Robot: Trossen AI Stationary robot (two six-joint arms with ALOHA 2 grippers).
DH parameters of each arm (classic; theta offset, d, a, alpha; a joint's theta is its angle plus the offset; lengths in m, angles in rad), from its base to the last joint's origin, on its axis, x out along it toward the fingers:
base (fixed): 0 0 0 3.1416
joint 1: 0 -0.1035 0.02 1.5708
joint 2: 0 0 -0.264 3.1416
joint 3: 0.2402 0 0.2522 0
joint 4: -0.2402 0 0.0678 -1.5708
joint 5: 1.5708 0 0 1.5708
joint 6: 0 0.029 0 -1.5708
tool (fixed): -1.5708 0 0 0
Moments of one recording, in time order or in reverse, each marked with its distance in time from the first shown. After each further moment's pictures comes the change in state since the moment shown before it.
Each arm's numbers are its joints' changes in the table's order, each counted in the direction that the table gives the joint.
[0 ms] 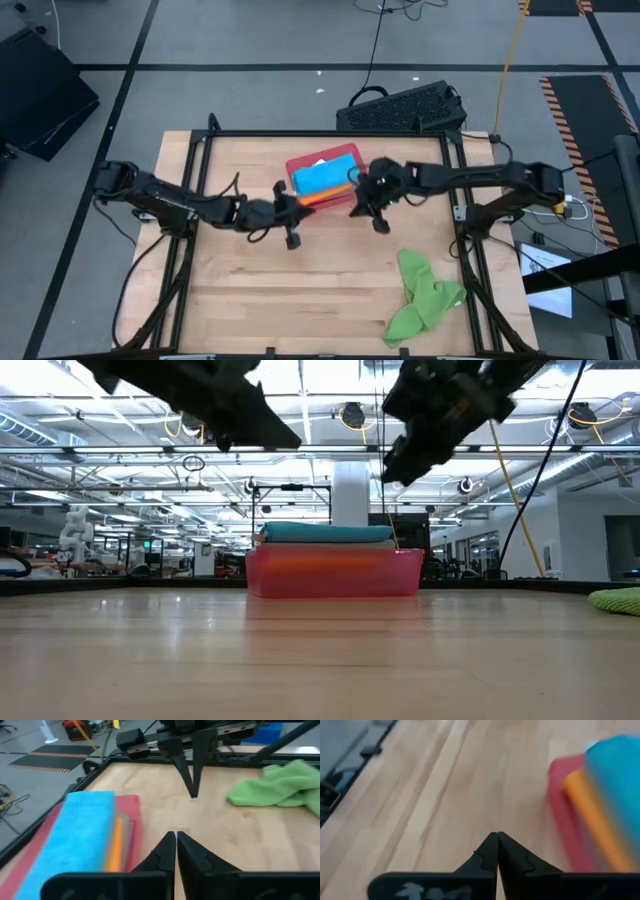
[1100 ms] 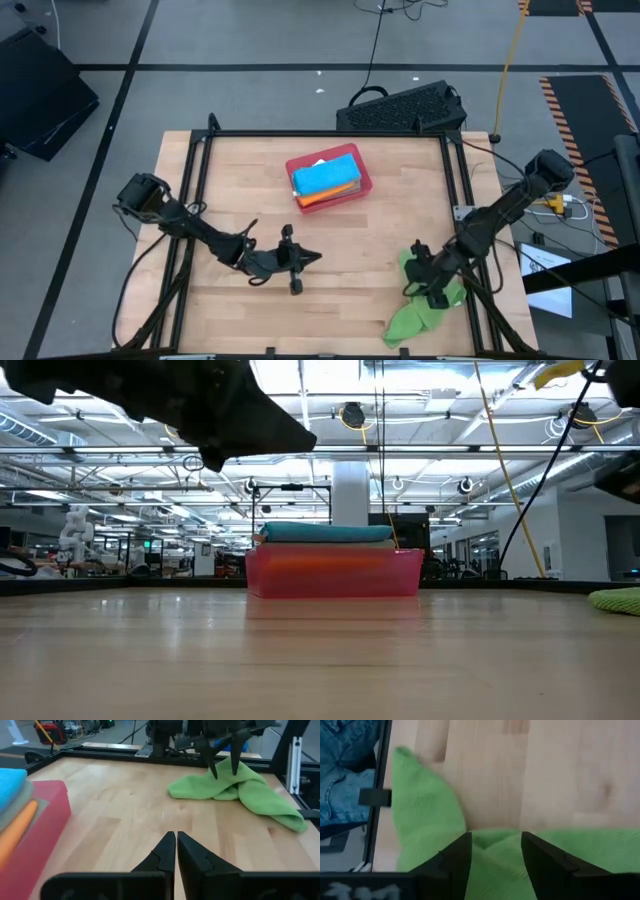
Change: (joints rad) left arm 0.298 0.291 0.002 0.333 0.179 -0.149; right arm -0.912 -0.207 -0.272 -0.217 -0.397 0.844
